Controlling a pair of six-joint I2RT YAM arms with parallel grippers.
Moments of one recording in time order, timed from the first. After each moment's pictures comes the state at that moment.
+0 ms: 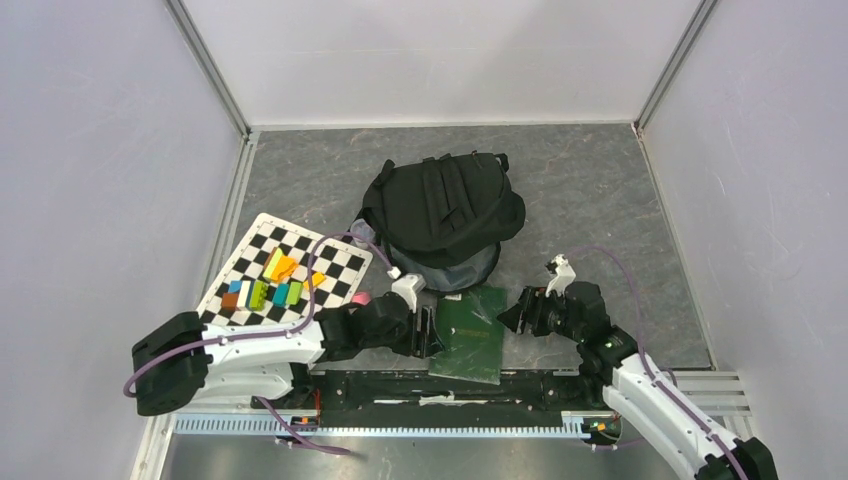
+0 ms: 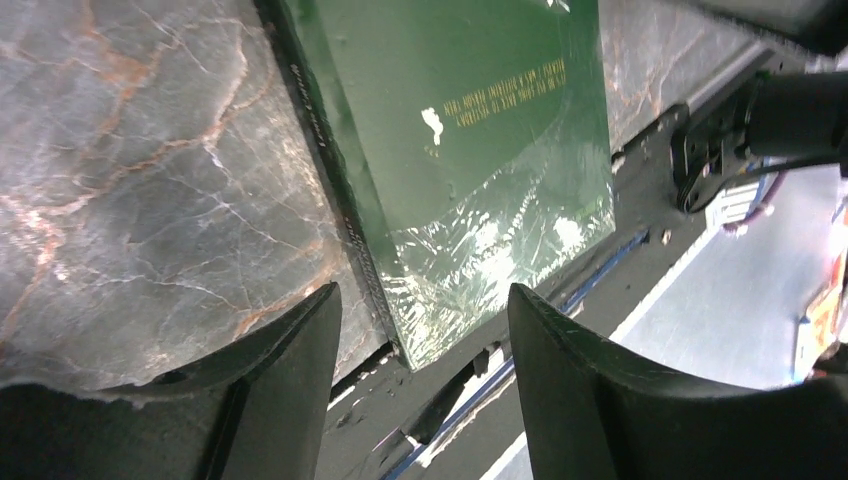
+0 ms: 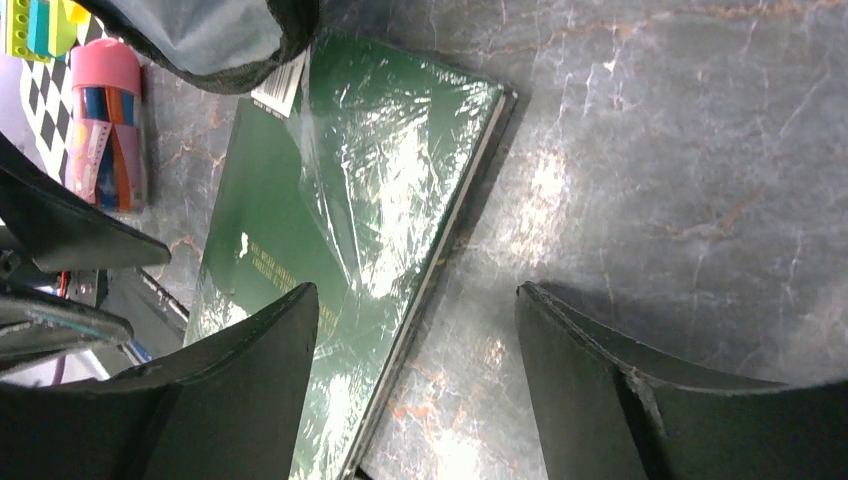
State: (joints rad) left arm -1.16 1.10 0.41 -0.03 0.00 -0.88; right arm 0.44 0.55 0.07 -0.09 -0.31 0.57
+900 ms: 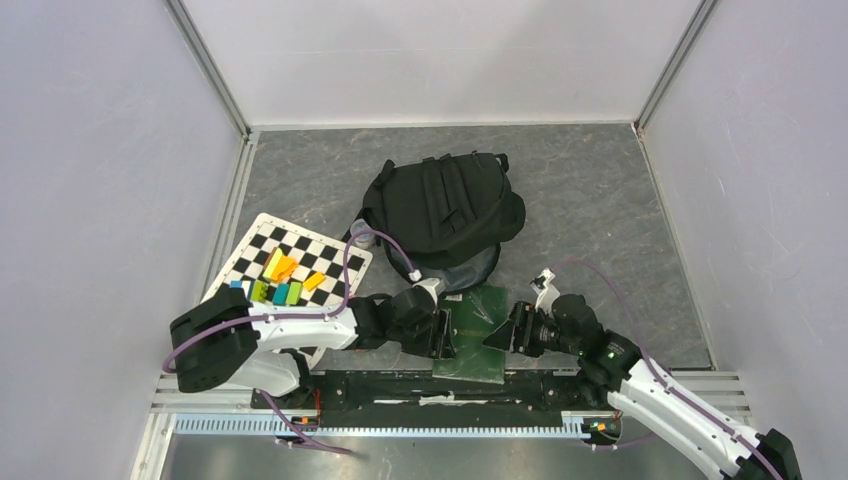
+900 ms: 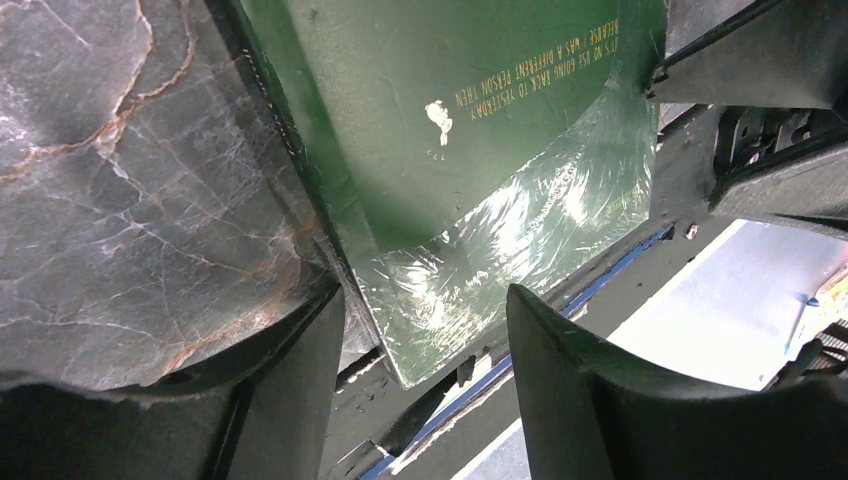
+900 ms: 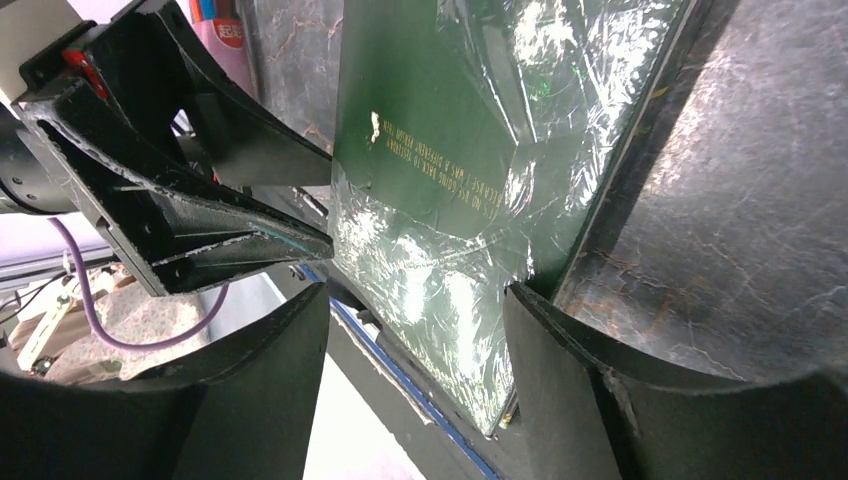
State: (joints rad) left arm -1.16 1.36 0.56 -0.10 0.09 -0.92; right arm 0.71 0.42 0.09 -0.28 -0.34 0.96
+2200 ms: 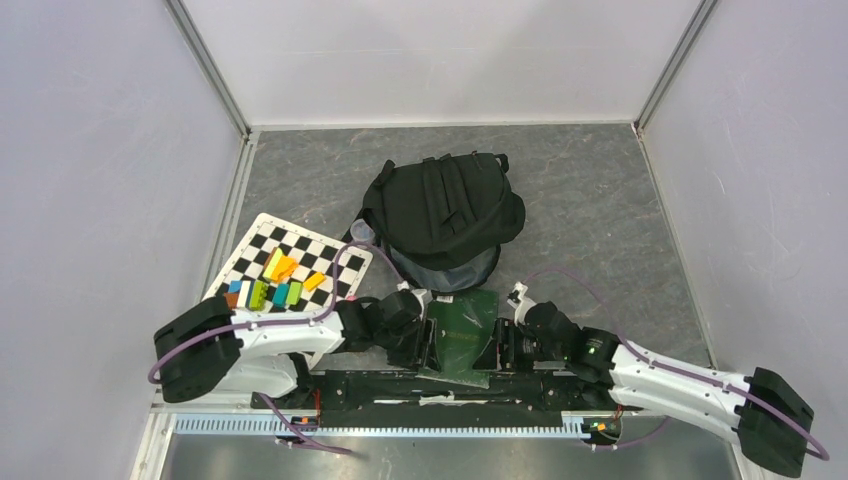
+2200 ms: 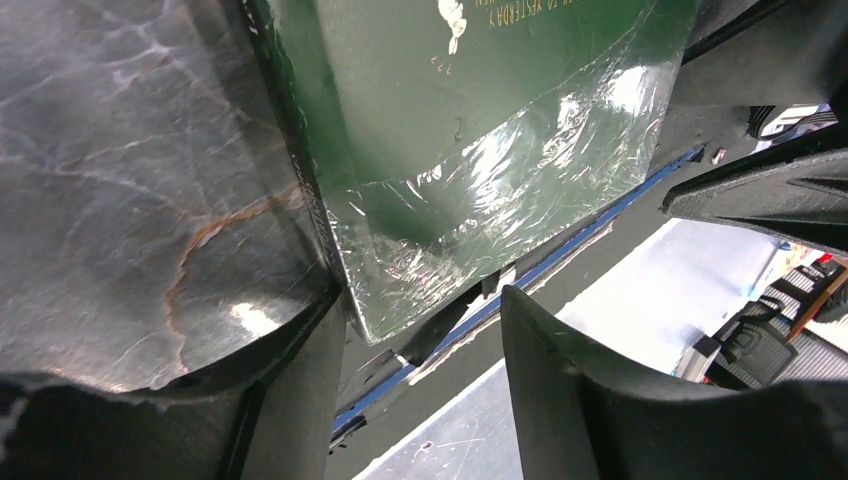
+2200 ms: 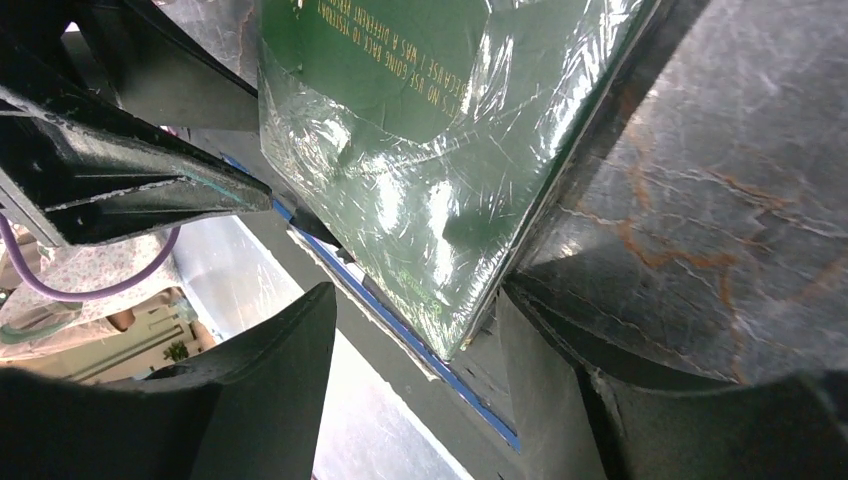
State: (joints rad) left arm -1.13 1.28 0.50 -0.19 0.25 -0.98; right arm 0.99 0.67 0.11 -0.18 -0.28 1.07
